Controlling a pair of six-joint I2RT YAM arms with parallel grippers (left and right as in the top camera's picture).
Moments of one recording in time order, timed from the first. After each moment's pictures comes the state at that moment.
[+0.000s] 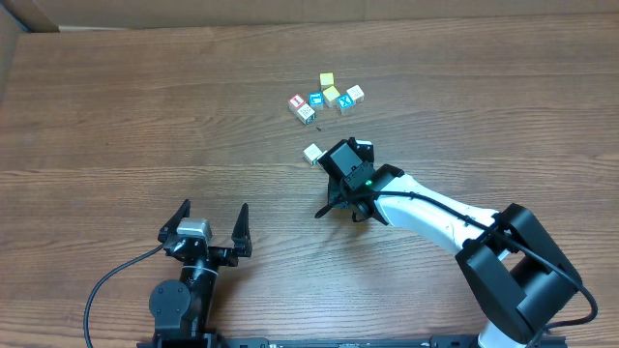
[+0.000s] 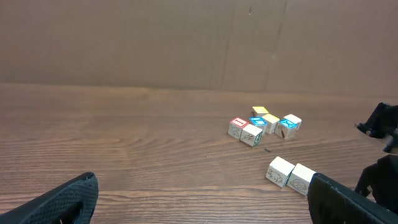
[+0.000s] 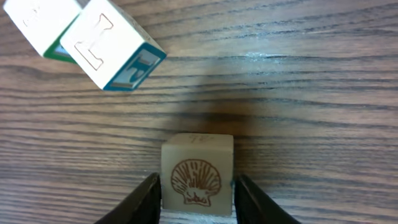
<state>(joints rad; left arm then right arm) 0.03 0.01 0.01 -0.06 0.15 -0.10 0.71 1.85 1.10 -0.45 0.14 0.75</state>
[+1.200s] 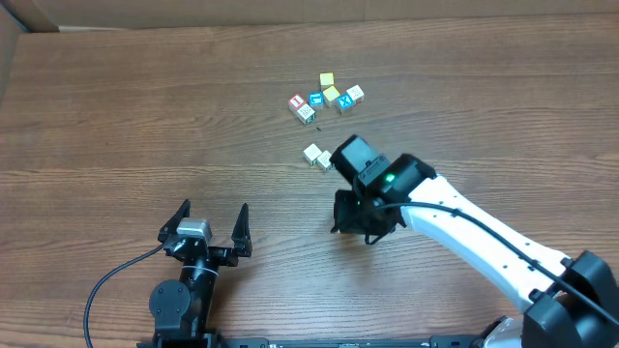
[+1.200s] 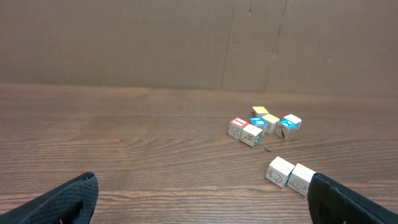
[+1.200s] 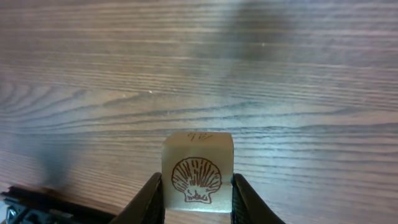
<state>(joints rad) 0.03 0.01 0.01 -0.06 0.15 -0.10 0.74 1.64 1.21 -0.95 -0.21 0.77</state>
